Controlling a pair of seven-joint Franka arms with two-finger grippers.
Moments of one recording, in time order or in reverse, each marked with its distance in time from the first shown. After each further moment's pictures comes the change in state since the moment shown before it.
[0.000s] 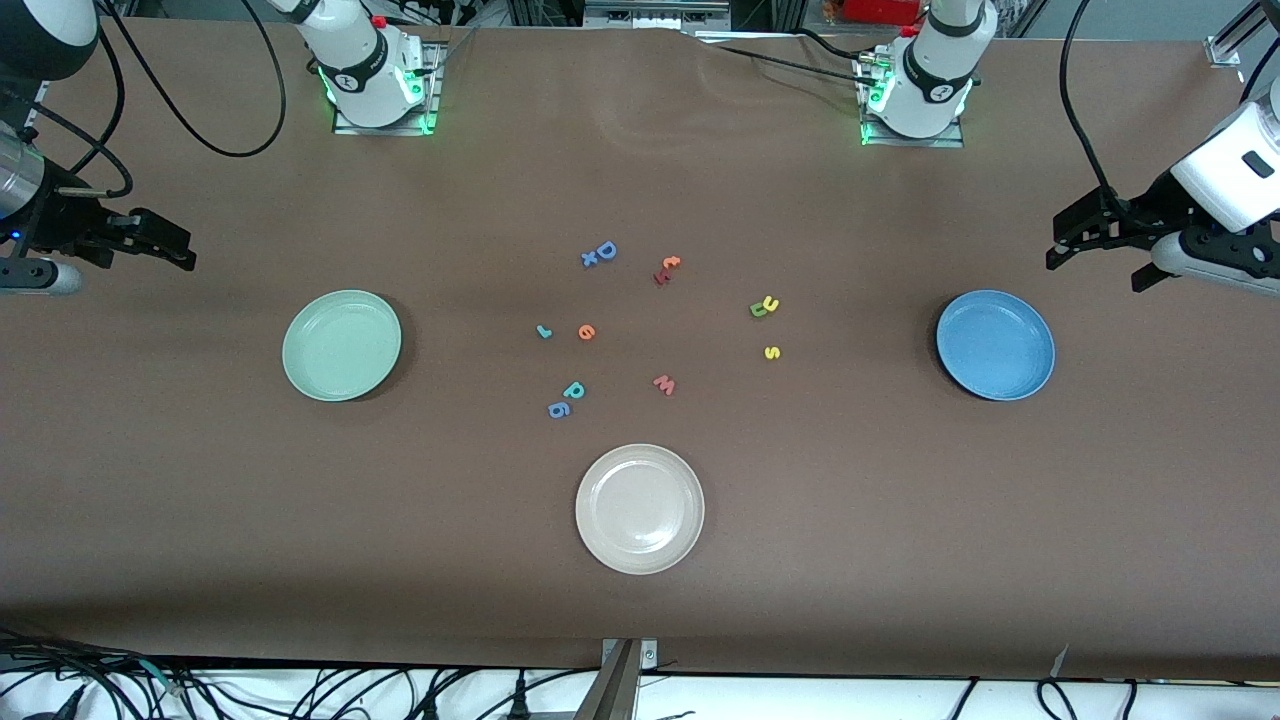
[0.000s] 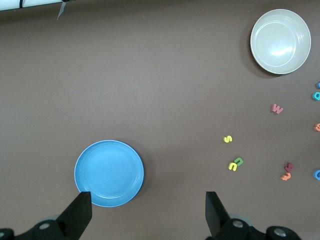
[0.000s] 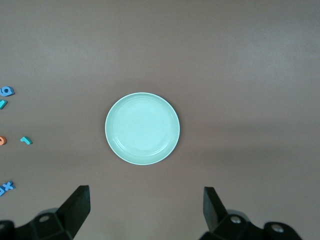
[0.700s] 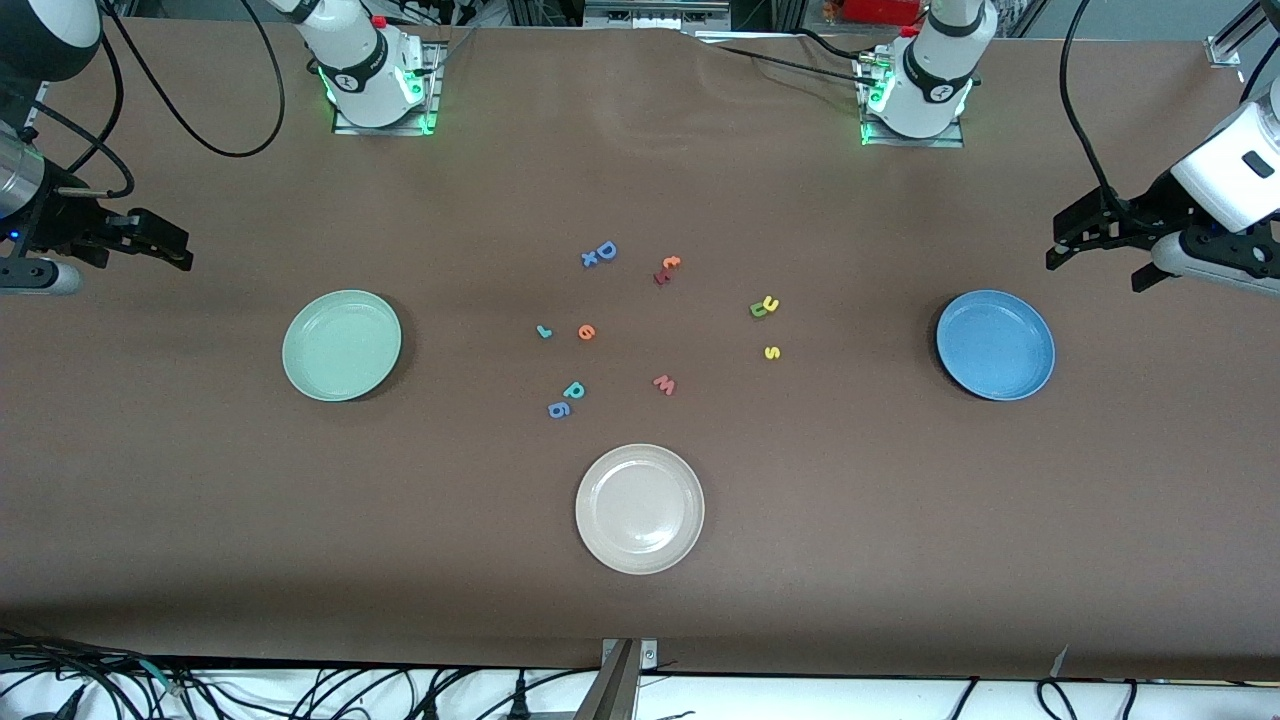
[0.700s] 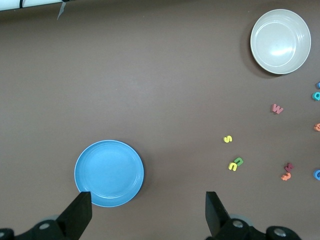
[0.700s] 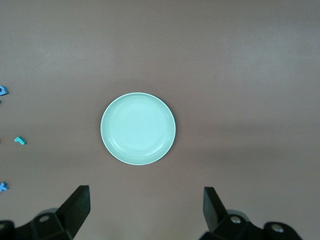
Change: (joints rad) left arm 0.000 0.000 0.000 0.000 0.000 0.000 0.000; right arm 0.000 0.000 0.002 0.001 -0.019 0.000 0.000
